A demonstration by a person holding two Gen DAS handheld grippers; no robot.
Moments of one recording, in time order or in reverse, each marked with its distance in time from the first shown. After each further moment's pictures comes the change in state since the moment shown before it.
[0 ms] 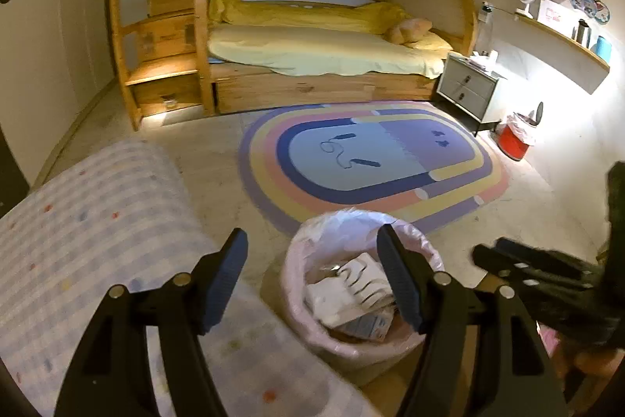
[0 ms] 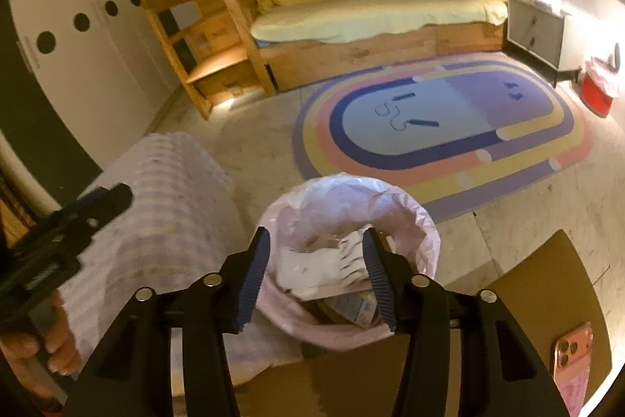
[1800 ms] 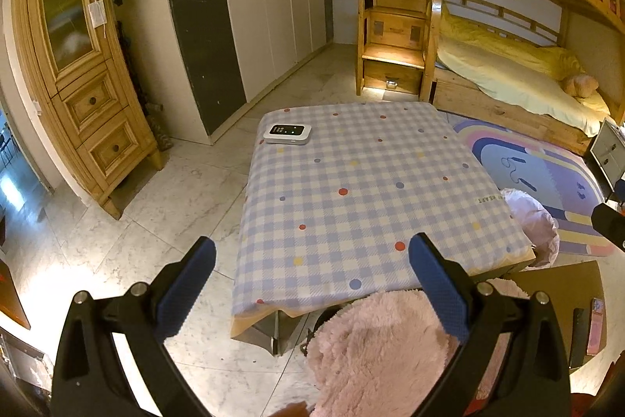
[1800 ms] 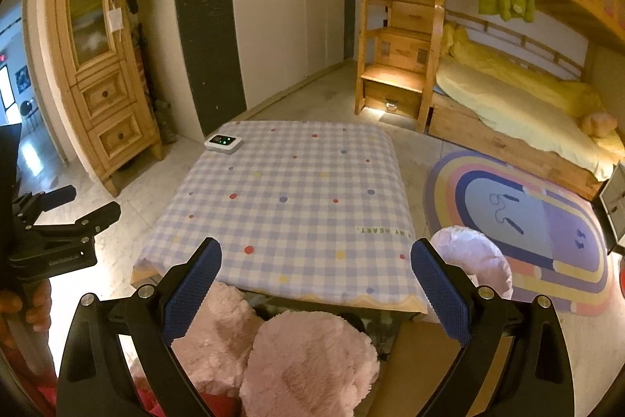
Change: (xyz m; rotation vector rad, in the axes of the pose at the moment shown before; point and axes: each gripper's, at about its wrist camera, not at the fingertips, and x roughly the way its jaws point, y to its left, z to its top) left arm -0.338 0.145 -0.138 -0.366 0.036 0.606; right arm -0.180 0.240 -0.078 -0.581 -0.024 0.253
